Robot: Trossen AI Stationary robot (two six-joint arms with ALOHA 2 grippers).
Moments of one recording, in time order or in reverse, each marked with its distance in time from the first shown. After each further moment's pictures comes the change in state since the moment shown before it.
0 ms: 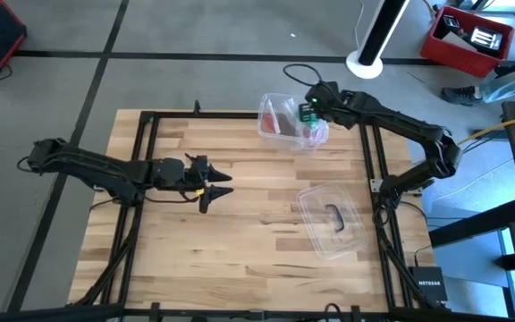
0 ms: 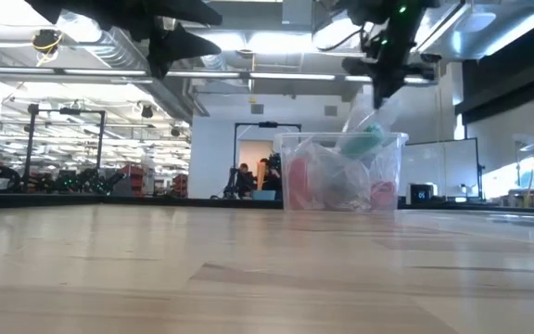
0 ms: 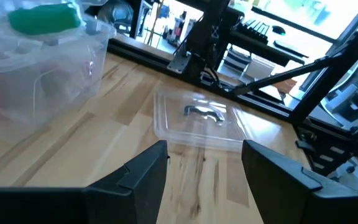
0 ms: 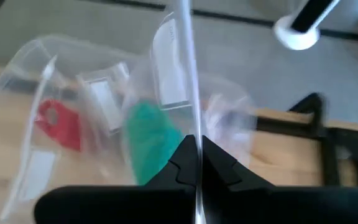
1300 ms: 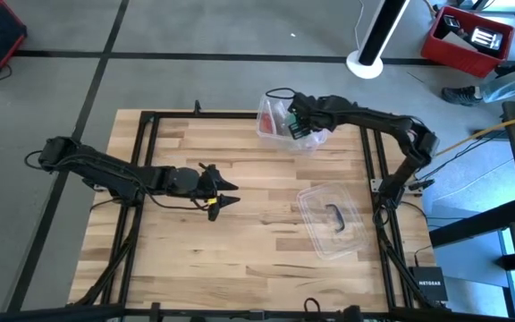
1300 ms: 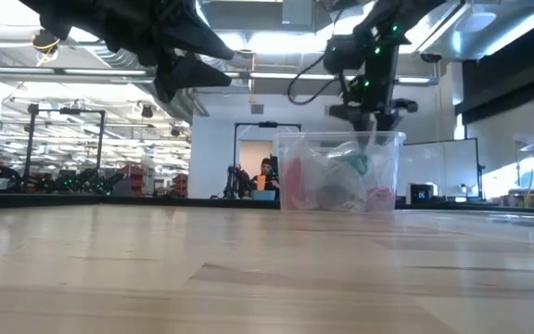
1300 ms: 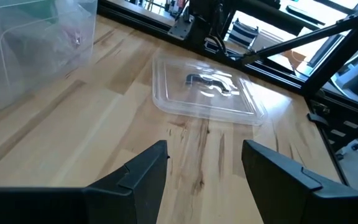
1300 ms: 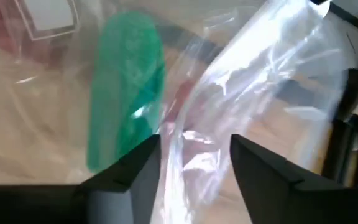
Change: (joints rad) left arm -0.032 0.164 0.000 0.057 0.000 -0.026; right arm -0.001 0.227 -0.002 -0.038 -0.122 -0.167
